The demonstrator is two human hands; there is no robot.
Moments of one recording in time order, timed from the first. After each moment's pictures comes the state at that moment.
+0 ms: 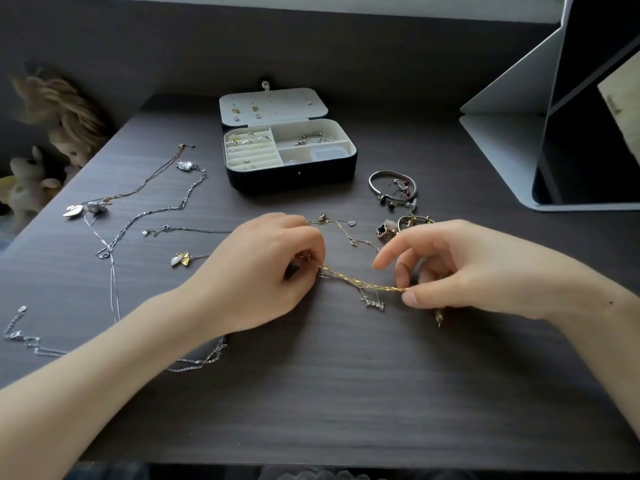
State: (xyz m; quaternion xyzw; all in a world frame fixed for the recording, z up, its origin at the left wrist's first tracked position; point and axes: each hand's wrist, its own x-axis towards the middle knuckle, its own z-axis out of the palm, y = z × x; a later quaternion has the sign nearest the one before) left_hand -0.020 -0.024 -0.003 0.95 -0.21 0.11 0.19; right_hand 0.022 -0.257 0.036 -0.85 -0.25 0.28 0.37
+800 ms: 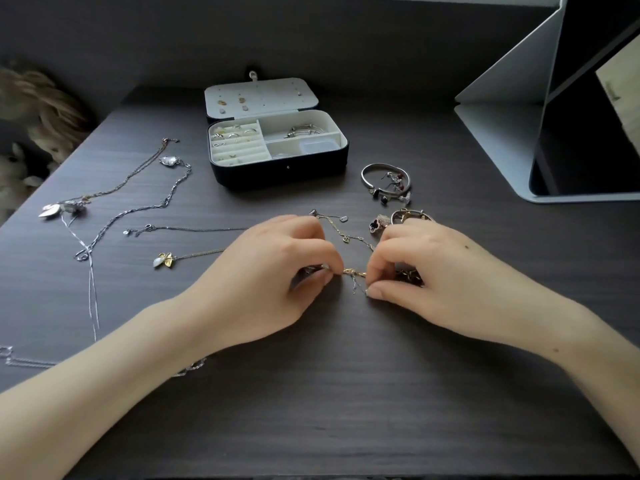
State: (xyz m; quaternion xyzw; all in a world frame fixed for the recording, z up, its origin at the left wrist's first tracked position) left_hand -0.018 -0.037 -0.007 0.94 -0.26 0.12 0.19; right_hand 0.016 -0.246 0.017 -0.89 -0.40 0.05 0.20
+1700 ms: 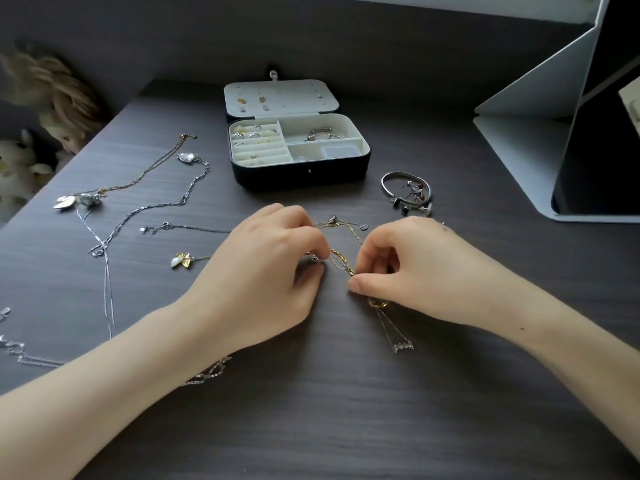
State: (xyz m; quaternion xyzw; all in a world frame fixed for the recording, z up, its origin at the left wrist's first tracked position) left_hand -0.020 -0.024 -0.010 0.95 -0.16 0.19 0.20; right_hand 0.024 -0.203 0.027 -0.93 -0.28 0.12 0.20
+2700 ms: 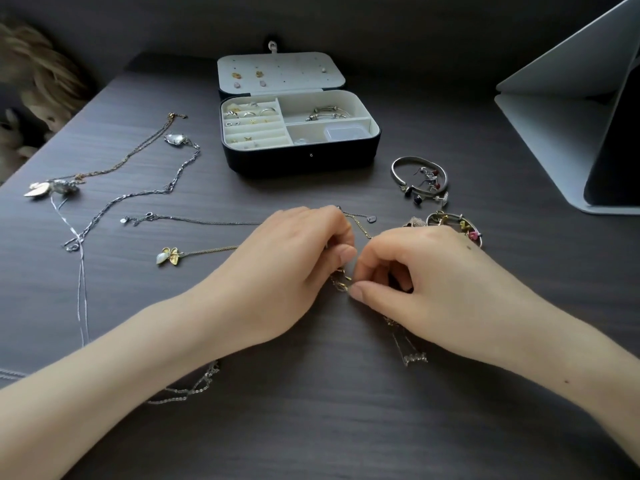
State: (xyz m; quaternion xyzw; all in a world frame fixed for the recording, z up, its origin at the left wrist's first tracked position) left_hand -0.005 -0.032 -0.017 0.92 -0.23 0.13 0.30; right_hand 0.018 -0.207 0.016 -0.91 -0.35 0.08 0.23
